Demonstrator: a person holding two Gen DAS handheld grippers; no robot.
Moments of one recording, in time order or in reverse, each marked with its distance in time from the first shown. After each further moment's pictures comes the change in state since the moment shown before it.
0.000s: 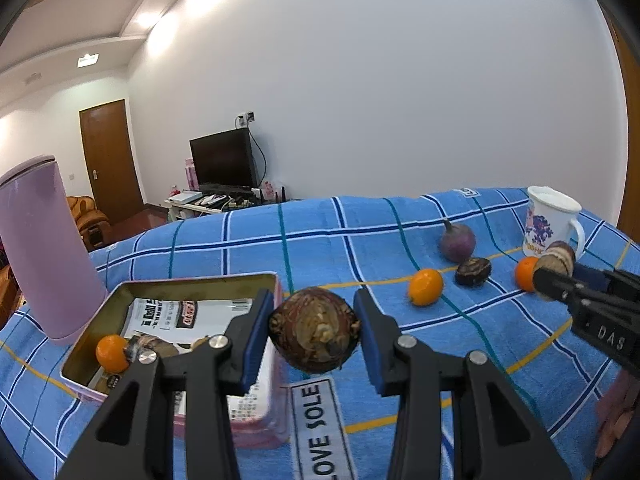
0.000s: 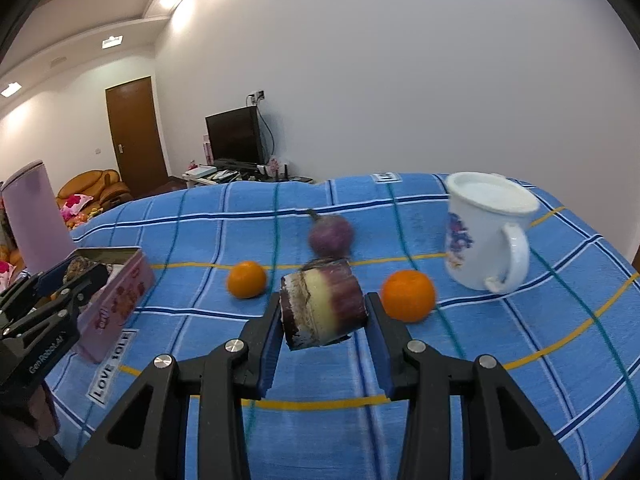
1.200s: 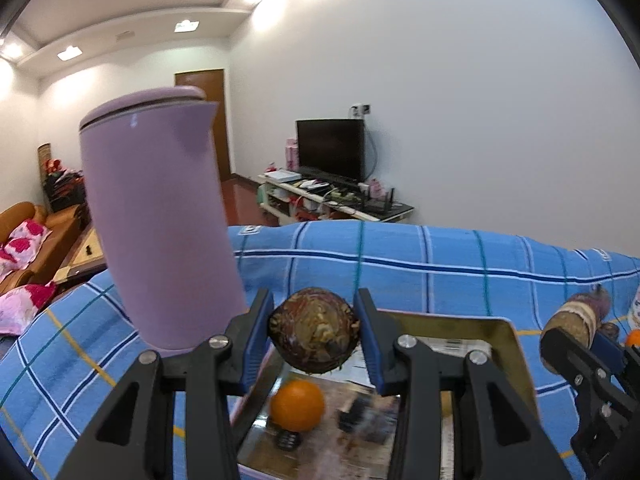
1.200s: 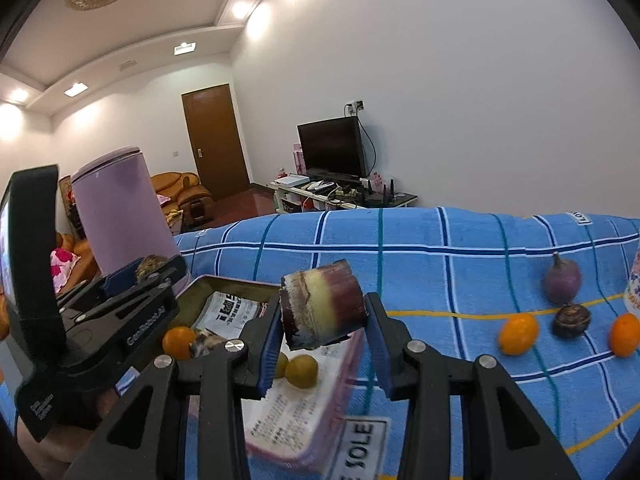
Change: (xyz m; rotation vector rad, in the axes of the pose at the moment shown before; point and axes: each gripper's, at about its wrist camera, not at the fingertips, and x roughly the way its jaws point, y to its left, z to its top) left arm 0.030 0.167 0.008 -0.222 0.031 0.309; right arm 0.046 0.195 0.025 -0.053 -0.047 0.288
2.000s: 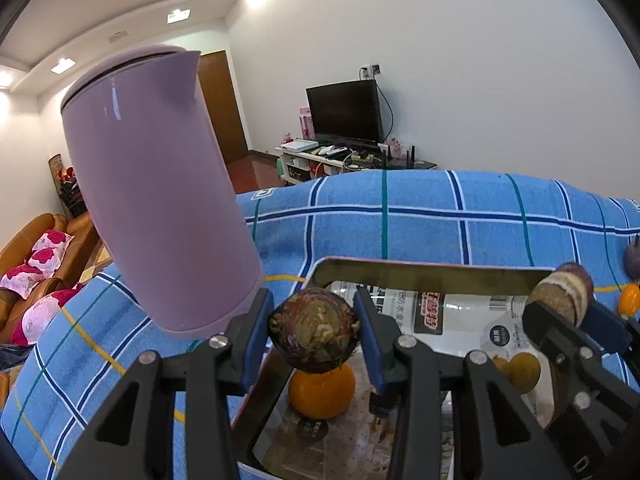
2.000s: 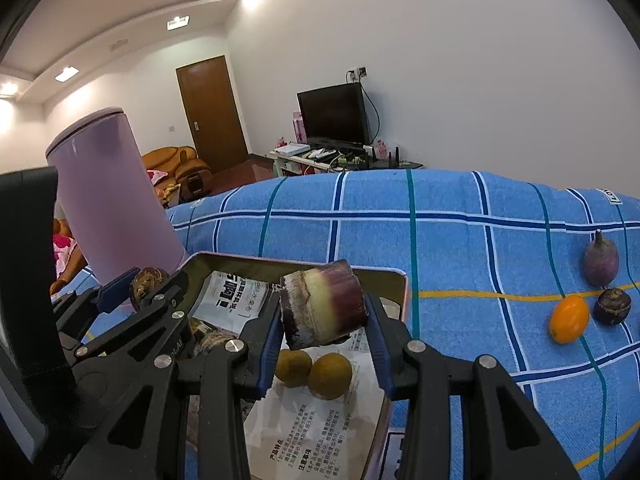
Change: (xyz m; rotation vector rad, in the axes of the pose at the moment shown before) left arm 0.027 -0.009 -0.015 0.103 0.117 0.099; right arm 0.049 0.018 -0.005 -0.002 0.130 0.002
